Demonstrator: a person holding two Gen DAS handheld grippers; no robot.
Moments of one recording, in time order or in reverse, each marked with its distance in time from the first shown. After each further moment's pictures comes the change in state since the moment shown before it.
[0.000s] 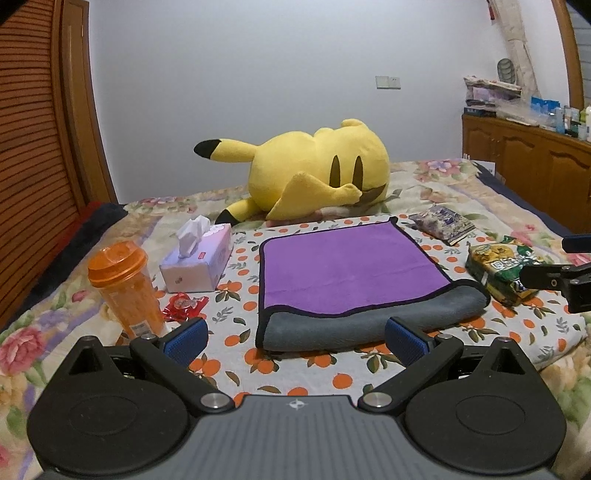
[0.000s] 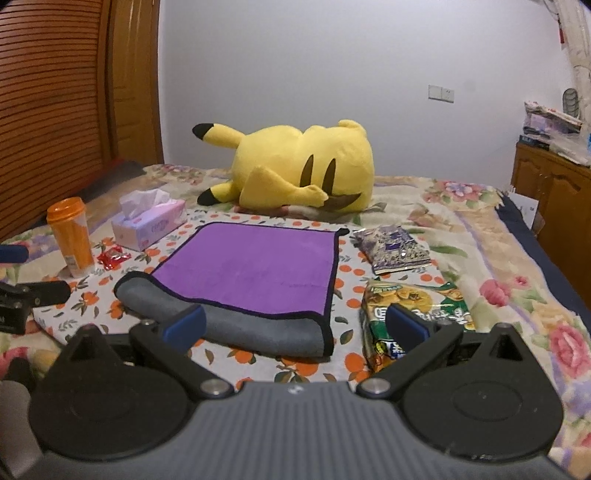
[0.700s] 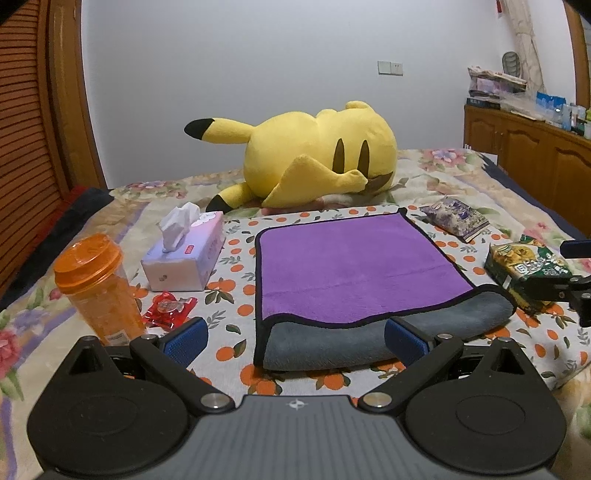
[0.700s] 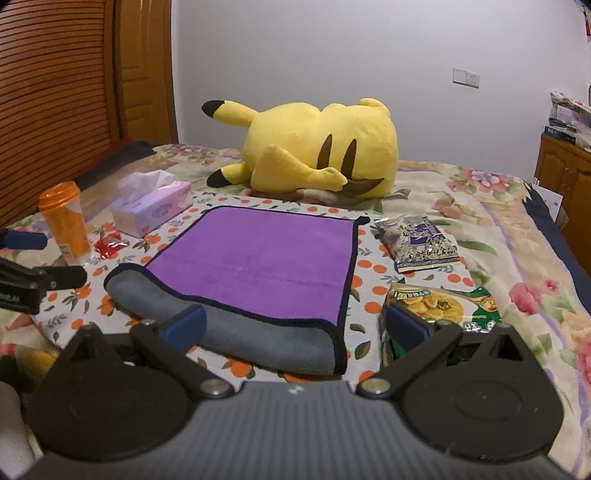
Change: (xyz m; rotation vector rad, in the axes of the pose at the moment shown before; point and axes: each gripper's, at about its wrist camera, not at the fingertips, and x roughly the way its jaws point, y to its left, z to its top) left arm 0.059 0.014 0.013 -0.012 0.053 -0.031; right arm 0.045 -0.006 0.012 -0.031 0.067 0.059
